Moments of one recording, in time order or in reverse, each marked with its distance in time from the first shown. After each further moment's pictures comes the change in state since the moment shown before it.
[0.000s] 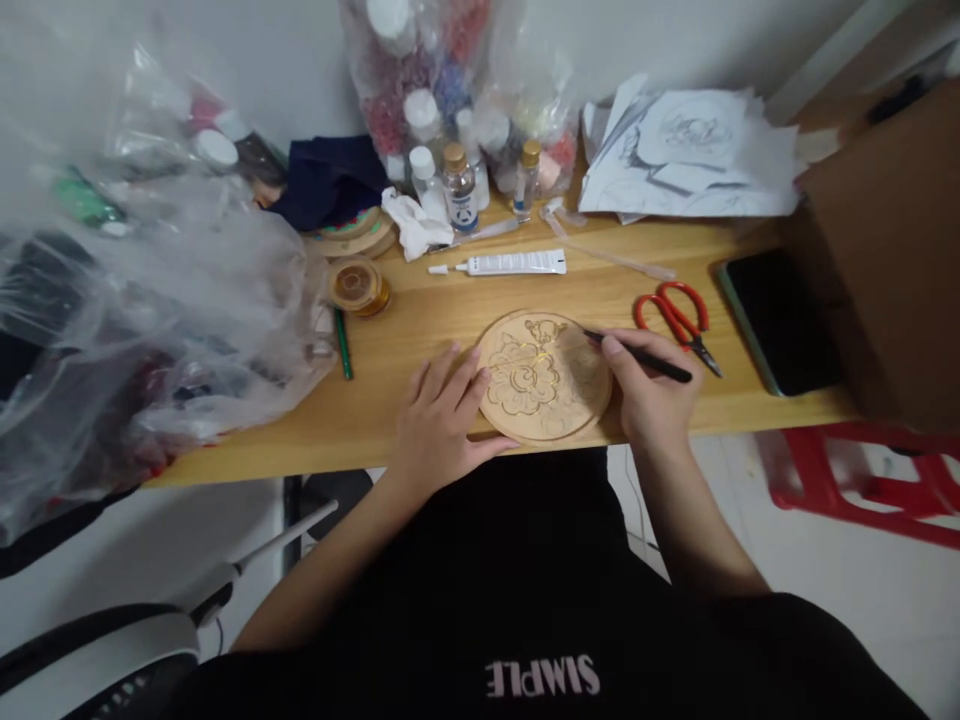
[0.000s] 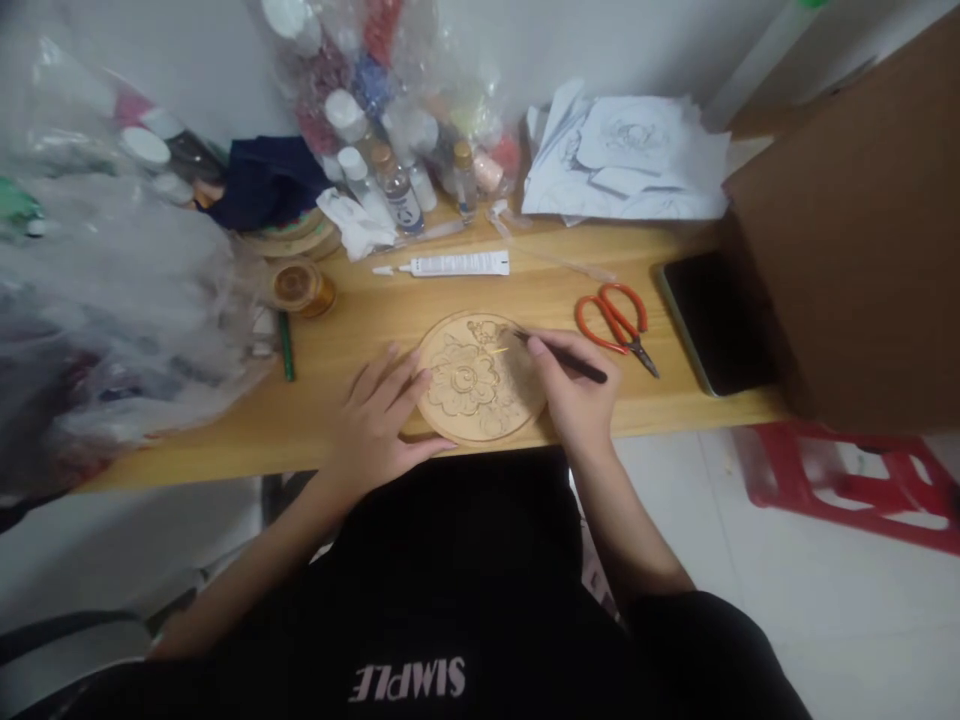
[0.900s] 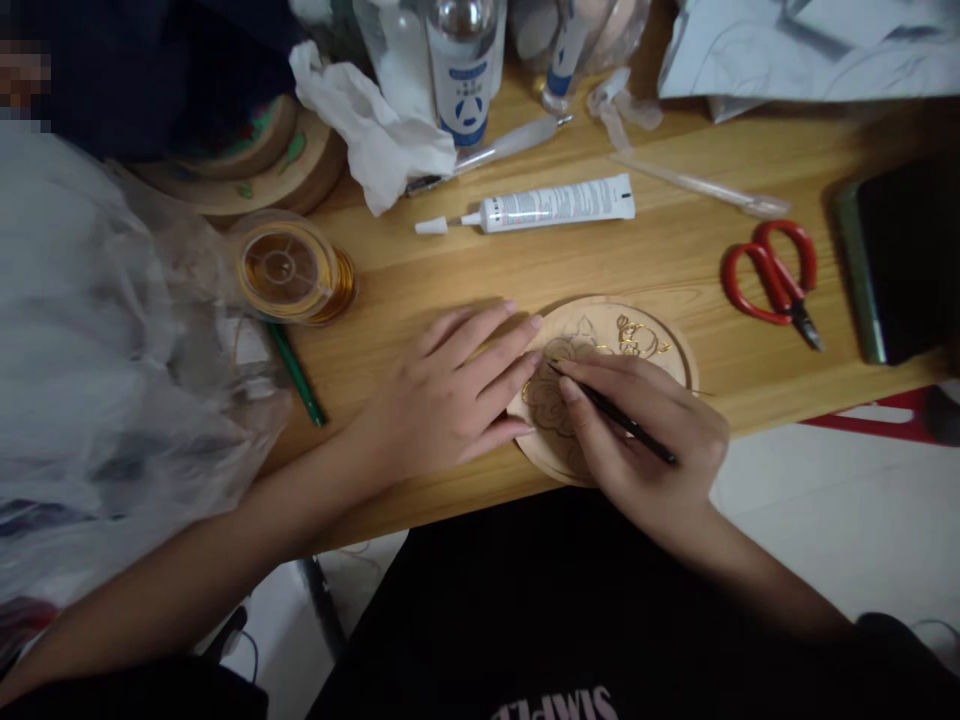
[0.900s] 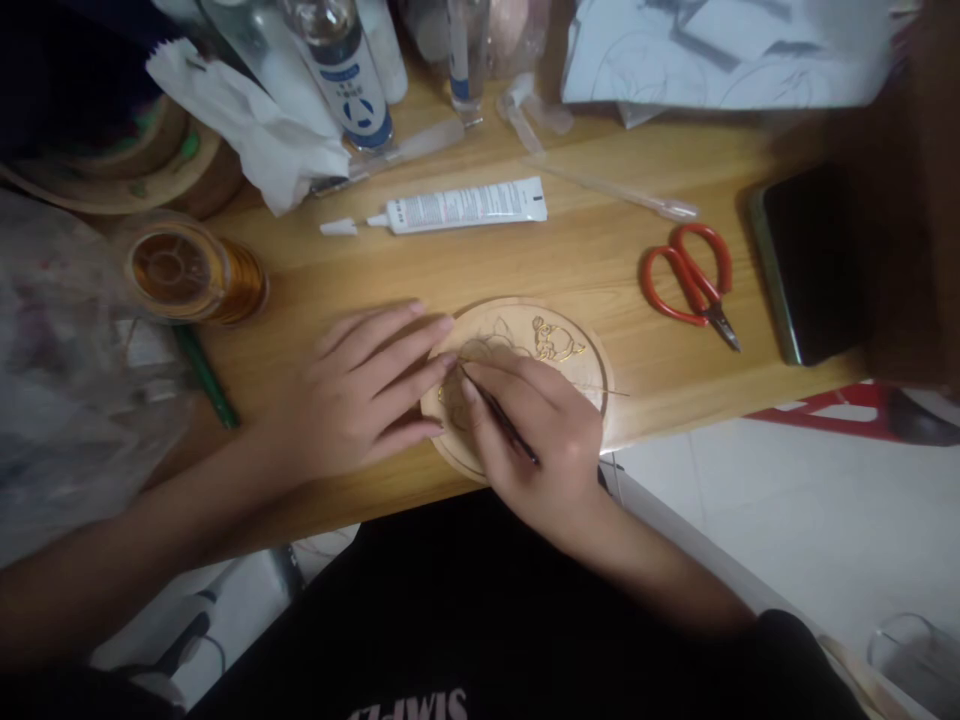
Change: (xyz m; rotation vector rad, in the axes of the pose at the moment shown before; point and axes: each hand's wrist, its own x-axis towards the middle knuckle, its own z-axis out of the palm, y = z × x) left_hand 0.055 -0.085 0.006 -0.224 -0.194 0.499; right_hand -0.038 -0.045 0.059 -0.550 -0.371 -0.306
